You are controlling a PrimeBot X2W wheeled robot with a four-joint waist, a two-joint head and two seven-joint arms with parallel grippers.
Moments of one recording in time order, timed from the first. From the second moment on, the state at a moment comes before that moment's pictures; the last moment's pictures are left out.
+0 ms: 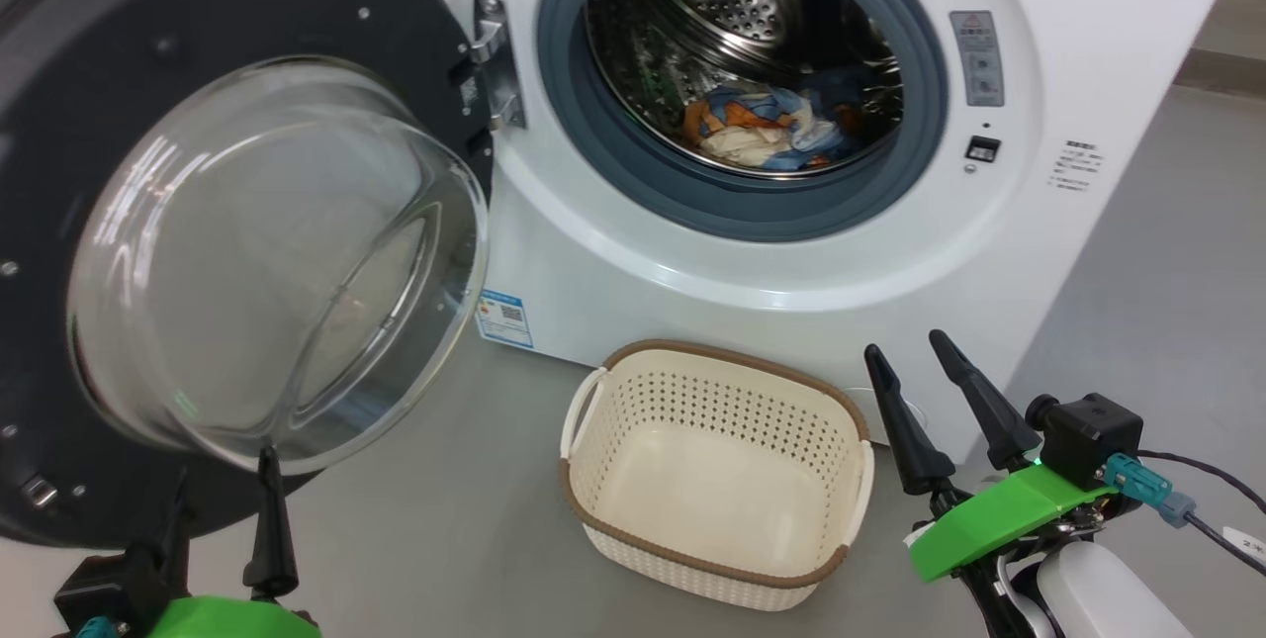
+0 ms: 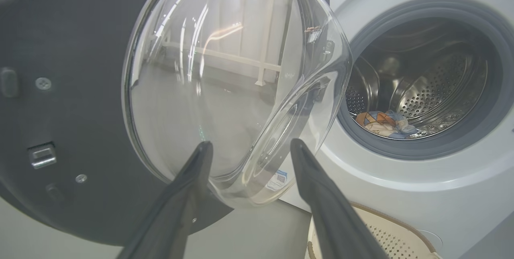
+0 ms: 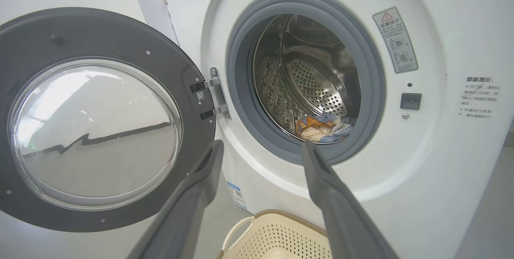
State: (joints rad) left arm -0.14 0.11 0.06 0.42 -0.31 -0.12 -0.26; right arm -0.23 -0.17 0.29 0.33 0.47 0.13 -0.25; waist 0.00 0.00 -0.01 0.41
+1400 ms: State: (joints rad) left arm -0.14 0.11 0.06 0.41 -0.31 -0.12 -0.26; right arm -0.22 -0.17 0.33 0.34 0.49 0.13 -0.25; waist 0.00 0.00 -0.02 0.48
